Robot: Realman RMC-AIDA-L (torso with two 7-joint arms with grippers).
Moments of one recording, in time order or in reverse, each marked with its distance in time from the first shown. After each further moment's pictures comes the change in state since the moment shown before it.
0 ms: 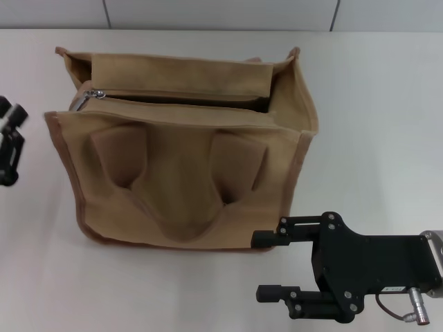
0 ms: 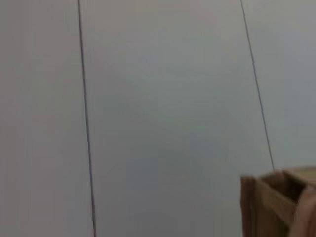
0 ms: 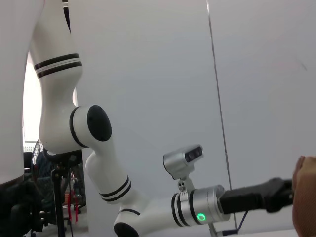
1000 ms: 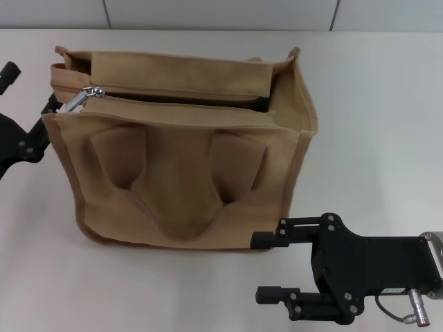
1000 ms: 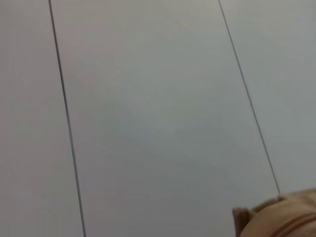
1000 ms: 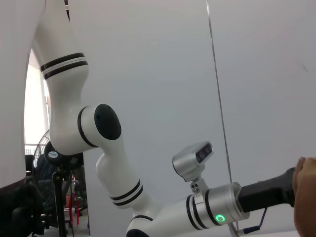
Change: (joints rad) left arm -0.055 -0.012 0.053 -0.037 -0.042 -0.041 0.138; right arm -0.001 0.001 0.000 0.006 0.000 -0.004 0.000
